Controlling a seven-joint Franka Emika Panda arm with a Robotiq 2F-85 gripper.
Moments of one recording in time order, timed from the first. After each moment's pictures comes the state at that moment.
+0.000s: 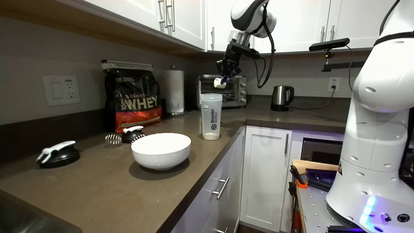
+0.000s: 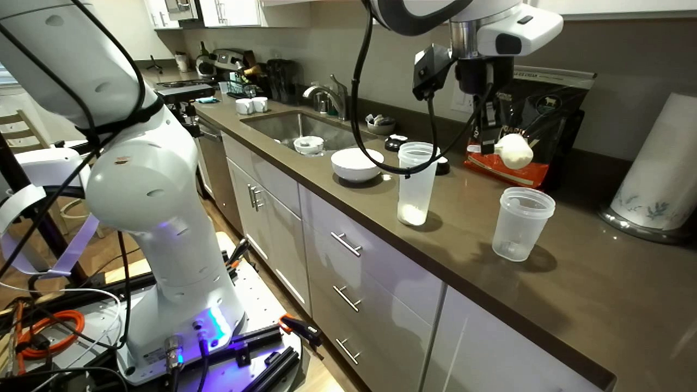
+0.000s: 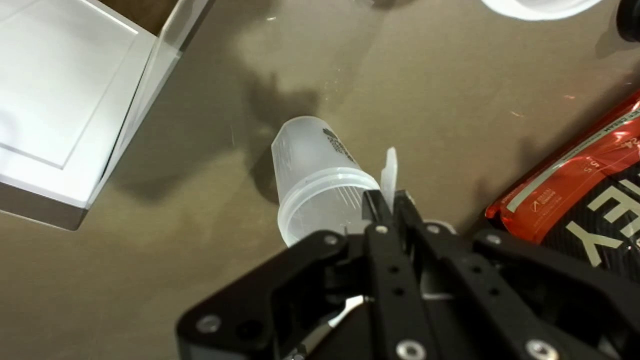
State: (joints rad) arm -0.32 -0.29 -0.23 -2.33 0.09 2.40 0.32
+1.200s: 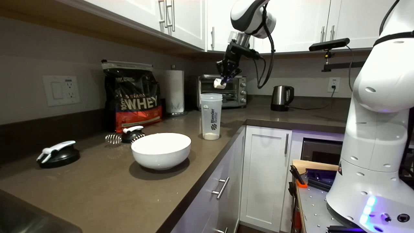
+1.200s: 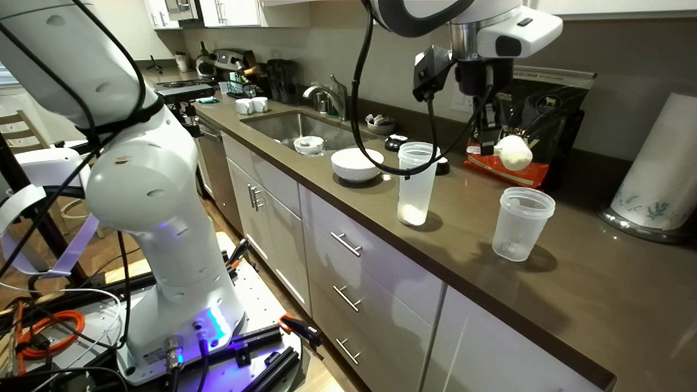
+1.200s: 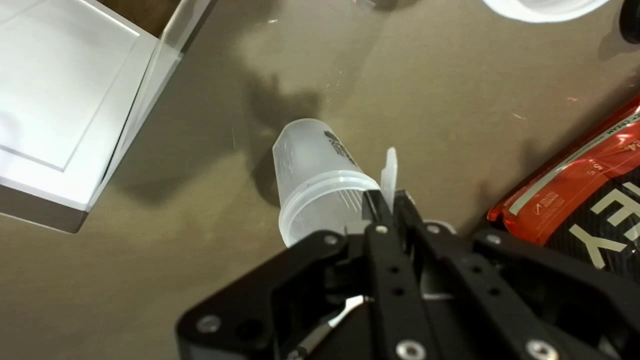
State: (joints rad) arm -0.32 -0.28 -0.23 -2.33 0.09 2.40 0.32
